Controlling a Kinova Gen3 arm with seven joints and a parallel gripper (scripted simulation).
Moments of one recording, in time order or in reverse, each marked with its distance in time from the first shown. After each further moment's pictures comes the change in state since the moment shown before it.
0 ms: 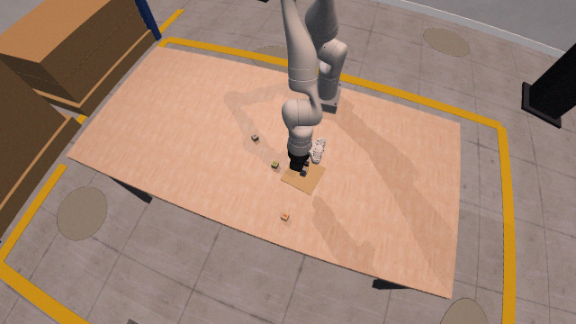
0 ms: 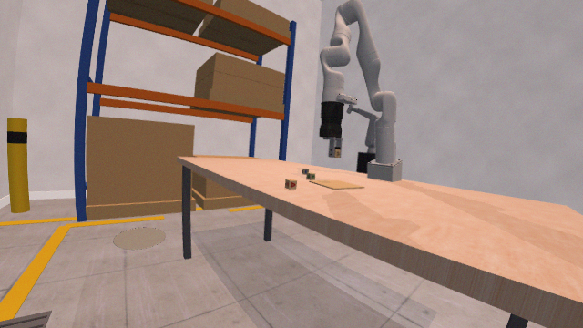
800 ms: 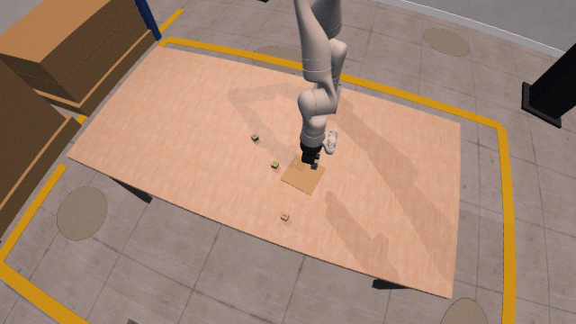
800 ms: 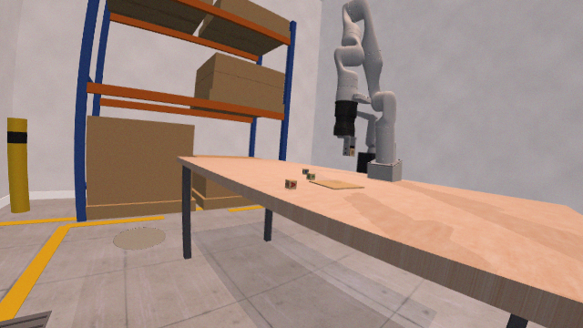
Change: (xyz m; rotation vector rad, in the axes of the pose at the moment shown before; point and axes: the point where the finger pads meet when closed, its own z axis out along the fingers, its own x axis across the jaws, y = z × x) arm -0.037 -0.030 -0.008 0.003 0.014 -0.046
